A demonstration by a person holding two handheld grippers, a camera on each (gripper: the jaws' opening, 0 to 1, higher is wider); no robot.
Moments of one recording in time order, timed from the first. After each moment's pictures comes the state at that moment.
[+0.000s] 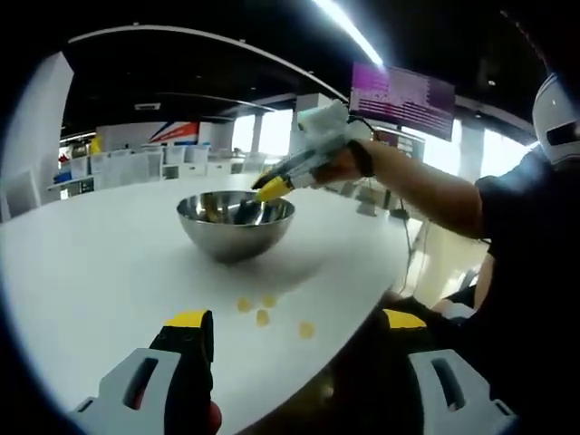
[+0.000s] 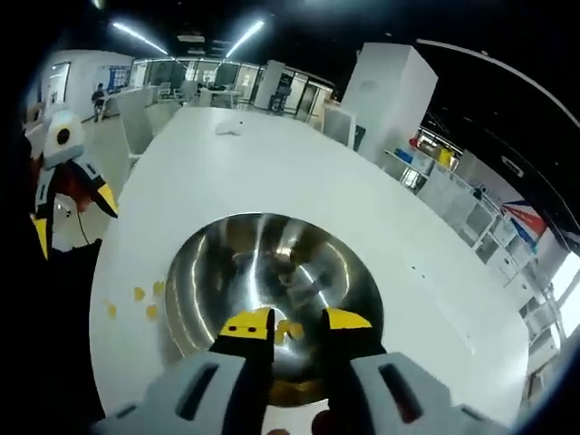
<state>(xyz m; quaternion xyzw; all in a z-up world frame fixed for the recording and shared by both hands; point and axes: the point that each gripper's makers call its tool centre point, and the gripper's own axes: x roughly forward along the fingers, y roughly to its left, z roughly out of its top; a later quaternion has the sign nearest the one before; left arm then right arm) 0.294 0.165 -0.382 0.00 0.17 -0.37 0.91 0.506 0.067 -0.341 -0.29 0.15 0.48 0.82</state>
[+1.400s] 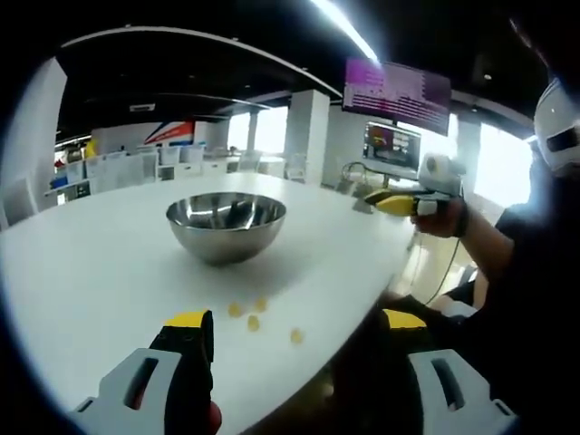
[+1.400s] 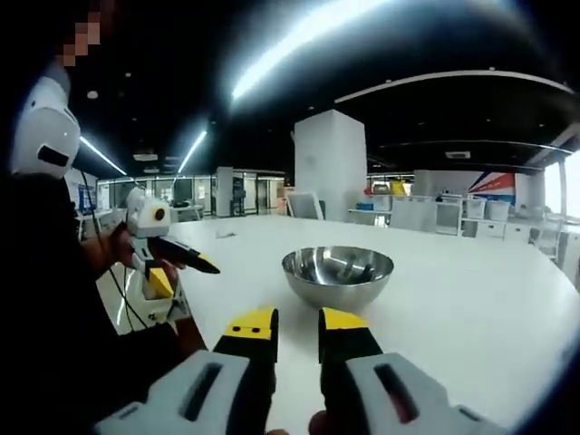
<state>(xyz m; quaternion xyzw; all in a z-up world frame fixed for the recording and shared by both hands) 0.295 0.151 -0.379 0.01 0.18 -0.37 0.91 0.335 -0.032 -0.339 -0.03 0.05 0.44 0.90</state>
